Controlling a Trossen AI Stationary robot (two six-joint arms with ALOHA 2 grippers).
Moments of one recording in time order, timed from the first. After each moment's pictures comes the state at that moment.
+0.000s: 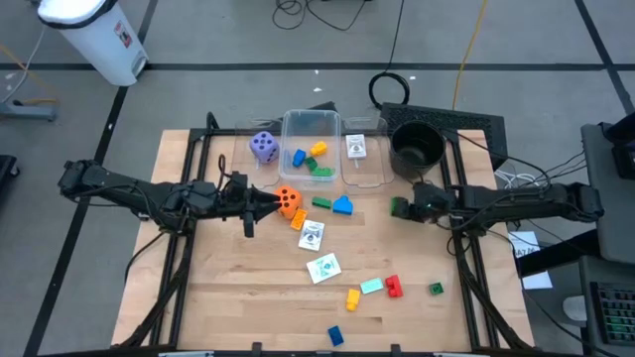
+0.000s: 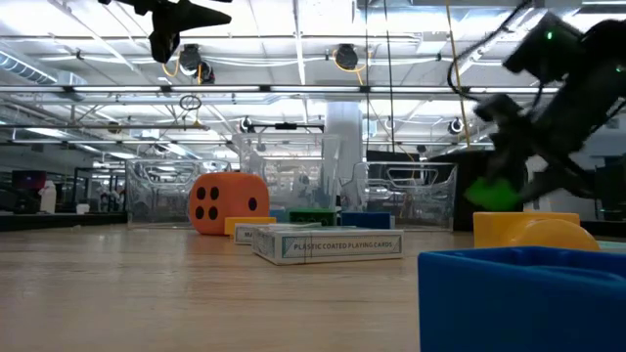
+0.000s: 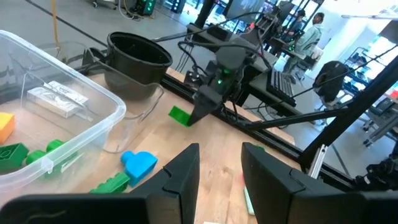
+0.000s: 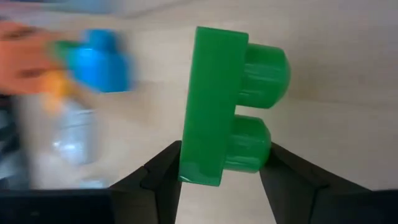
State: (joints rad) left arm -0.19 0.91 0.65 0.10 -0.34 -0.52; right arm -0.14 0.78 0.29 -0.36 0.00 1.44
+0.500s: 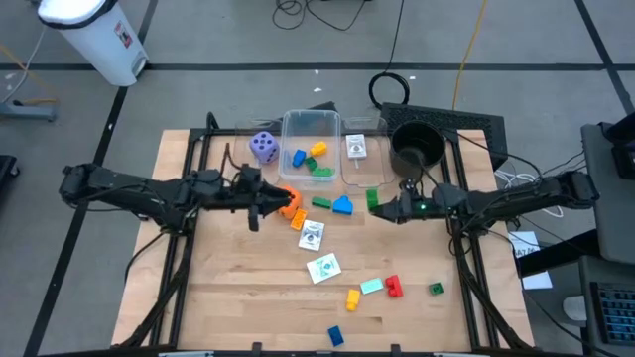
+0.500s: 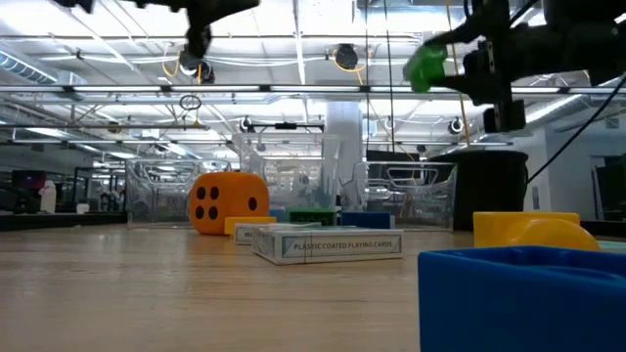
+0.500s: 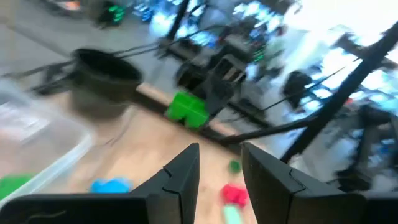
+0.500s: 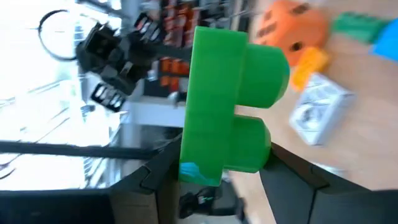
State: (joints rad) left arm -0.06 1.00 0.66 0.29 -0.10 -0.48; right arm 0.04 0.85 0.29 0.49 0.02 1.45
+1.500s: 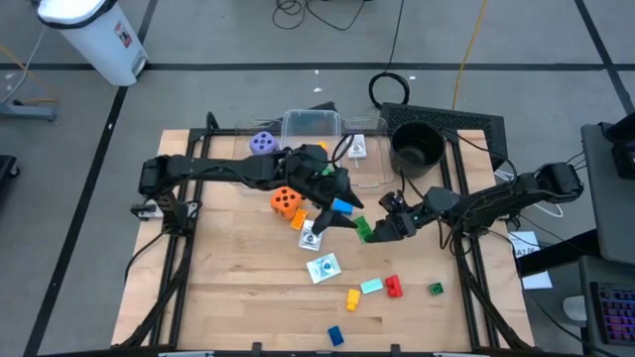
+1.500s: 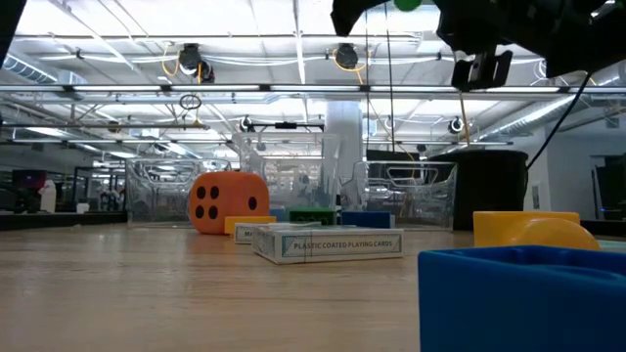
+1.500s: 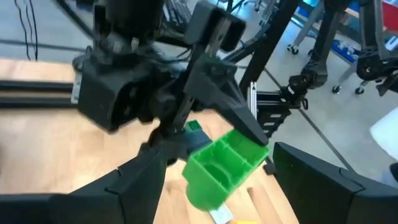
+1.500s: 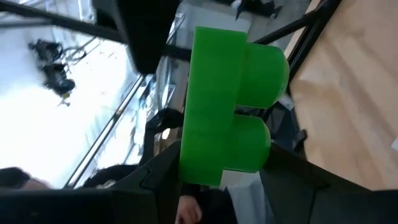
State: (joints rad) left arm 0.07 1.77 1.58 -0.18 0.50 -0.10; right arm 0.11 1.14 0.38 0.92 -0.36 1.37
